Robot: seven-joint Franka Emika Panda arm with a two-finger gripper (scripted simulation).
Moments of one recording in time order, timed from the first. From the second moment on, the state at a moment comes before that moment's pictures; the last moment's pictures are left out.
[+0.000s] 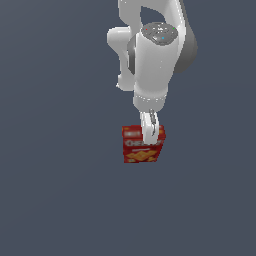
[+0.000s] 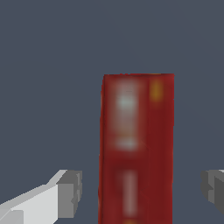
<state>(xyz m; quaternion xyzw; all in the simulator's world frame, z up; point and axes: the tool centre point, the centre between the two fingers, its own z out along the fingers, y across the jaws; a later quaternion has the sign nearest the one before) 0.009 0.059 0.242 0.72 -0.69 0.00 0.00</state>
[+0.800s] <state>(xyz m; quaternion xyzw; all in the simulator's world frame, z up) 0.008 0.059 0.198 0.72 -0.69 0.00 0.00</state>
